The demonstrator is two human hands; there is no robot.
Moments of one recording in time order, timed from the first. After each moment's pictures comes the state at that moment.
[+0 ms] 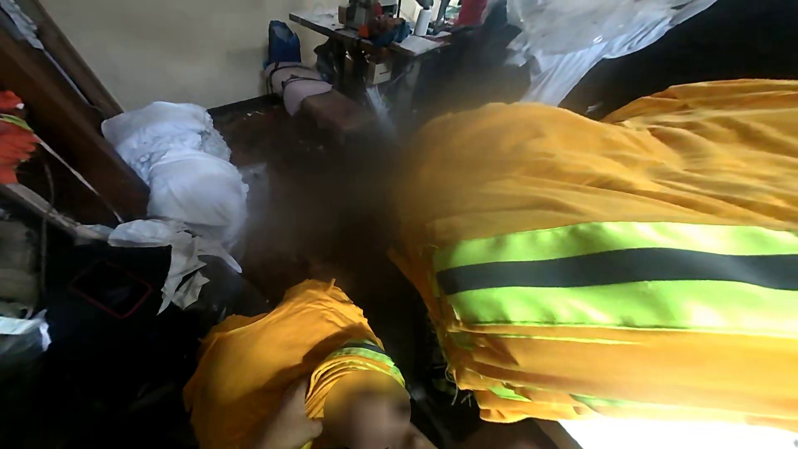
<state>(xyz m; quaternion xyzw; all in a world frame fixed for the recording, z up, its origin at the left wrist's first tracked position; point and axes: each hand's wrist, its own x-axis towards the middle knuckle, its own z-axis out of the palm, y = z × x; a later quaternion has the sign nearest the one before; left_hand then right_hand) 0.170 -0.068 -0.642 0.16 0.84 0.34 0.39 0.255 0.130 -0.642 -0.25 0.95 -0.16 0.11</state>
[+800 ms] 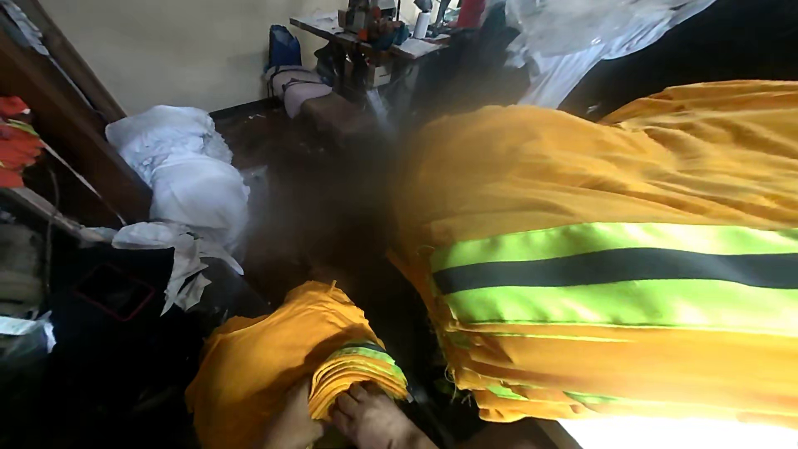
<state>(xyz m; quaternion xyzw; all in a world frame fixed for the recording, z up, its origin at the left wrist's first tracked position) 0.174 -0.064 -0.632 0.17 0.86 0.30 0.37 0.254 0.130 -0.642 -0.24 0.95 -0.14 0.10</state>
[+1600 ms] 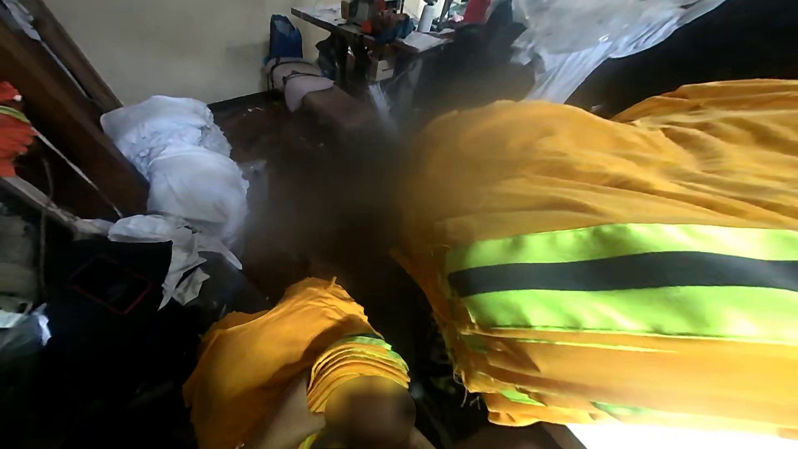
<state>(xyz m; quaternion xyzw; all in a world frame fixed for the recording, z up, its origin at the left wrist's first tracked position) 0.166 -0.067 -0.645 0.15 0.84 0.35 0.39 0.247 0.127 -0.649 -0.22 0.93 -0.13 0.27</state>
